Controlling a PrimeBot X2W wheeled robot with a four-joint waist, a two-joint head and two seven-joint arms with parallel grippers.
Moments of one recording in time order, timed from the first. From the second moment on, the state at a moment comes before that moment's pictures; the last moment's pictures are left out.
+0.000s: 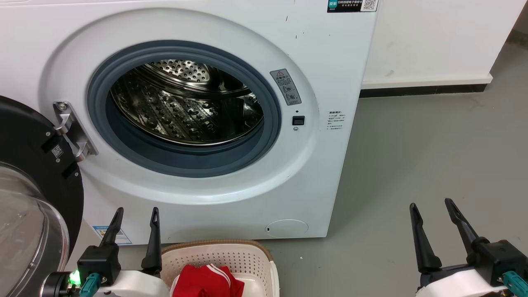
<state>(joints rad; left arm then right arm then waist) 0.07 0.16 -0.02 -0.02 -0.13 0.02 -0.13 0.12 -0.05 -0.01 -0.14 0.04 0.13 -0.08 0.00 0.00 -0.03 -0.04</state>
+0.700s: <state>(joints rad) 0.08 0.15 -0.02 0.05 -0.24 0.01 -0.10 0.14 -0.05 0.00 -0.08 0.16 0.13 -0.08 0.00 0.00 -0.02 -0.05</state>
